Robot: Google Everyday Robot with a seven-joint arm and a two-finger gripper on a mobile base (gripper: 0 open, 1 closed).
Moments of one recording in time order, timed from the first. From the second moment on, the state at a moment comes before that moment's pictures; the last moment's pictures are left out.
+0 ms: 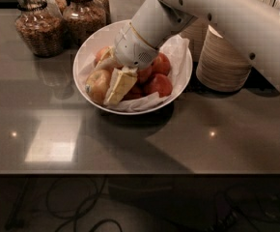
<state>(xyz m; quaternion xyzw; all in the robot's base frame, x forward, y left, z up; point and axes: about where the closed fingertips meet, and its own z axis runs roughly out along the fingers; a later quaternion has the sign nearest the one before) 0.532 0.070 0.904 -0.79 0.52 0.21 0.27</state>
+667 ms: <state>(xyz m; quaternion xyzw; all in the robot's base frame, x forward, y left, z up) 0.532 0.070 0.904 -0.79 0.52 0.21 0.27</state>
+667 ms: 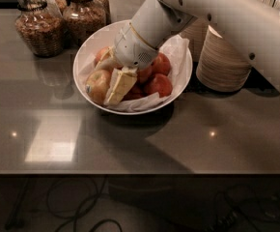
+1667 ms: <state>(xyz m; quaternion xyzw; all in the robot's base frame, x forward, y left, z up) 0.528 0.060 0.959 -0.77 0.50 0.22 0.33</state>
